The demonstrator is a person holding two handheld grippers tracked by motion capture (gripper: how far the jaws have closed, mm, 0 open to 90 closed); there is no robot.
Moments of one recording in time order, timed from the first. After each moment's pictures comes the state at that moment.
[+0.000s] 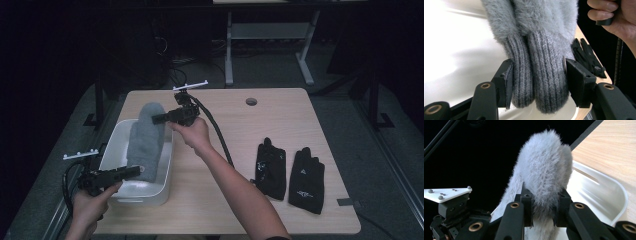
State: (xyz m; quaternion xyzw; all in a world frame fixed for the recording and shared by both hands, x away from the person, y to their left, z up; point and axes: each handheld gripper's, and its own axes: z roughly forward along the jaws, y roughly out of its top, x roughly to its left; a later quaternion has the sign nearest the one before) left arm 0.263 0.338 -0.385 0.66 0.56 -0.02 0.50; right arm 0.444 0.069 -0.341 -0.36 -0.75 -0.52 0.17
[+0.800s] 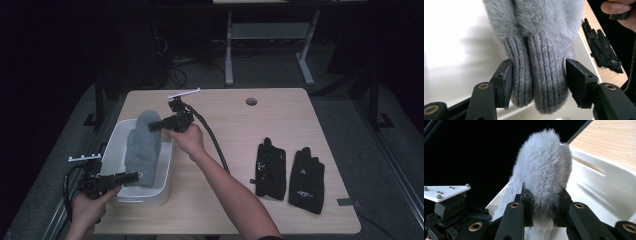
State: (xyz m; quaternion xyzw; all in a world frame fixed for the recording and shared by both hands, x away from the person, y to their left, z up) left arm 0.264 0.345 -0.403 0.68 0.59 -0.02 0.44; right arm 0.444 0.088 -0.367 -0.37 -0.76 -0.50 0.17
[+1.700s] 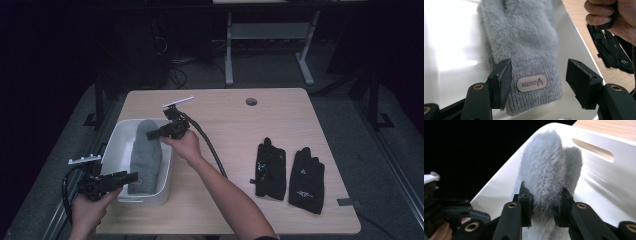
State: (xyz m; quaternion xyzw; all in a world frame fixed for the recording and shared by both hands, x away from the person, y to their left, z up) left arm 0.257 0.338 -0.395 0.68 0.58 0.02 0.45; right arm 0.443 0.104 -0.392 -0.36 -0.78 -0.47 0.18
